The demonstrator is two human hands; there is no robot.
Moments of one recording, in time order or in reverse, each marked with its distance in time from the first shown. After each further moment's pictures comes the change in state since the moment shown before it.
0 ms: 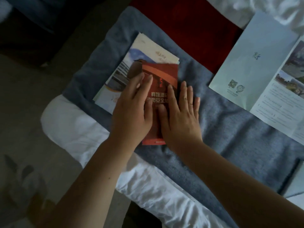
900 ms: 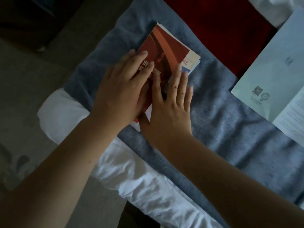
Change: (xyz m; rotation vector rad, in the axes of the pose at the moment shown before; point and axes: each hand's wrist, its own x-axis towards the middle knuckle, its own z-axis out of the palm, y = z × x) left_hand 0.045 -0.056 -0.027 0.308 -0.172 0.132; right_hand 0.030 -0.070 0.007 -0.167 -0.109 -0.055
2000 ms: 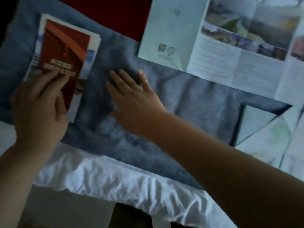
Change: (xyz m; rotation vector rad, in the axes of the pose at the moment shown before) left_hand -0.040 0.023 0.025 -0.027 0.071 0.030; right_hand -0.057 0.118 -0.022 -0.153 -0.091 -0.209
